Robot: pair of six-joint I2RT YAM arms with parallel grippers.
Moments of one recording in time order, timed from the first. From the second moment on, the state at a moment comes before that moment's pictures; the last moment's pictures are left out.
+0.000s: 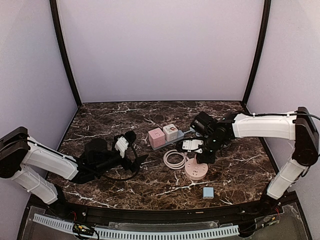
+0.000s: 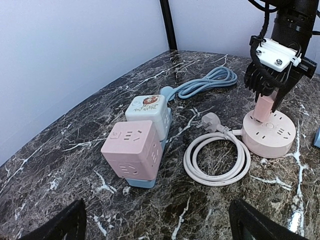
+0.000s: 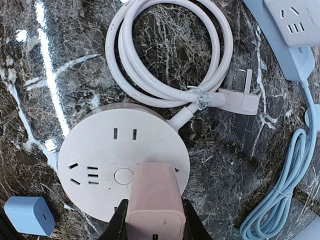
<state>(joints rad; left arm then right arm) -0.91 1.42 0.39 0.80 -0.12 0.16 0.84 1.61 1.11 -0.79 0.04 -0.55</state>
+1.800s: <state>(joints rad) -0.90 1.43 0.39 0.76 -0.02 0.18 0.79 1.77 1.26 -0.89 -0.06 -0.49</state>
